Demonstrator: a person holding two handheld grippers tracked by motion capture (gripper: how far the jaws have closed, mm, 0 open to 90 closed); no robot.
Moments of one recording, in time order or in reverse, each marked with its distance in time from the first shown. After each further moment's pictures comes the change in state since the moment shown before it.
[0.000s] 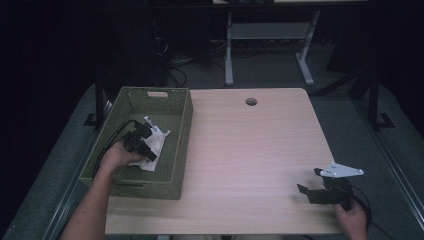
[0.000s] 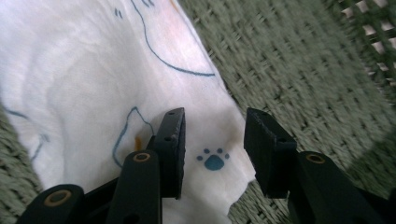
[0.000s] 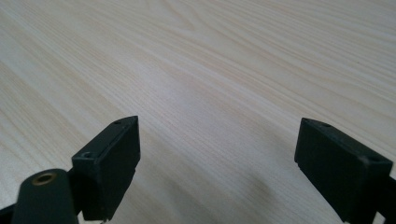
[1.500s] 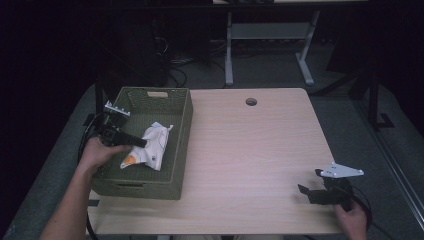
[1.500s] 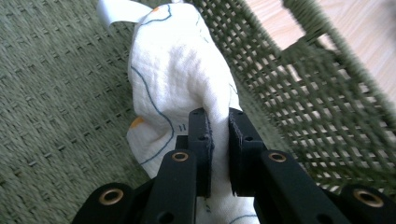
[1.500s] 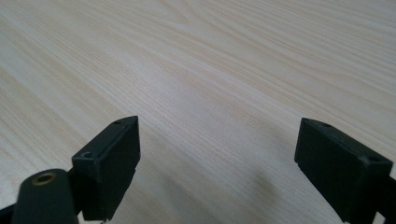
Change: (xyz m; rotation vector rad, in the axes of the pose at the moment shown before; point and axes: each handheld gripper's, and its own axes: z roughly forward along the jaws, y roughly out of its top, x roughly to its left) left arm 0.027 -0.035 -0.064 -0.376 -0.232 -0.065; right arm -0.002 -0.003 0.000 0.011 -0.015 0.014
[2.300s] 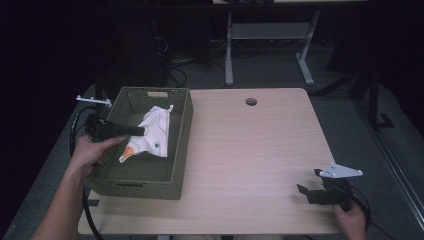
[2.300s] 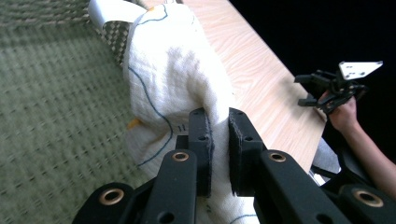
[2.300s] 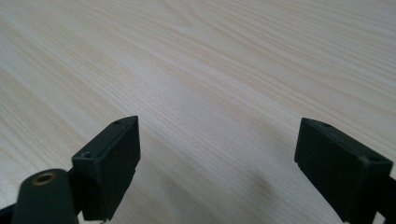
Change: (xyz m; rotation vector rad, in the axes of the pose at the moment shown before) left arm -0.020 -0.001 -0.048 -0.286 -0.217 -0.086; right arm 0.003 0.001 0.000 -0.002 -0.007 0.000
